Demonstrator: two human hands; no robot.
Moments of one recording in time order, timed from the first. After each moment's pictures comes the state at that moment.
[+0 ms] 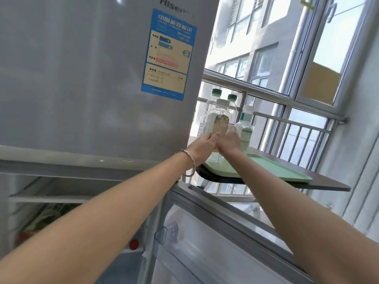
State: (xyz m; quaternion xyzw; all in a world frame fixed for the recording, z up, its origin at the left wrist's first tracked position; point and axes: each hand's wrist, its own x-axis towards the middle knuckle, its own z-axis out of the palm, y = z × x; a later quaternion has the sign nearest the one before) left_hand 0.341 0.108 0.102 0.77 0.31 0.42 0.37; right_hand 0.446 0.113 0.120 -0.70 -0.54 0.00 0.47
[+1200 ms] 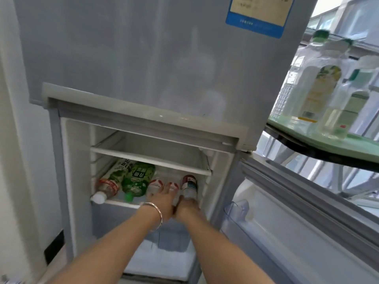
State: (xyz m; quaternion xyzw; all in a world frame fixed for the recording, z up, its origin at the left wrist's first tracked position) left_hand 0.155 0.148 -0.182 0.75 0.65 0.05 0.09; right_hand 0.258 0.190 -0.223 -0.69 -0.72 0.07 -0.03
